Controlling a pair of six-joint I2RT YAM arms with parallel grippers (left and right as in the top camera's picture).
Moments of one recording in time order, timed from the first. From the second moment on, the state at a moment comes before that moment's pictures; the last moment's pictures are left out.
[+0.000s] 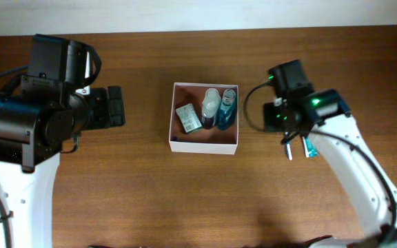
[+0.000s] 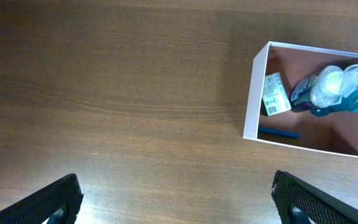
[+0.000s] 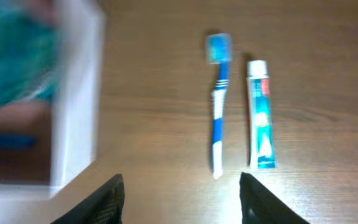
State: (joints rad) left arm -0.21 1.51 2.17 -1.69 -0.20 -0.24; right arm 0.23 1.54 1.36 -1.04 0.16 0.26
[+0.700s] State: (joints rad) left arm -0.21 1.51 2.17 -1.69 -0.20 -0.24; right arm 0.06 1.99 1.31 -0.82 0.06 0.26
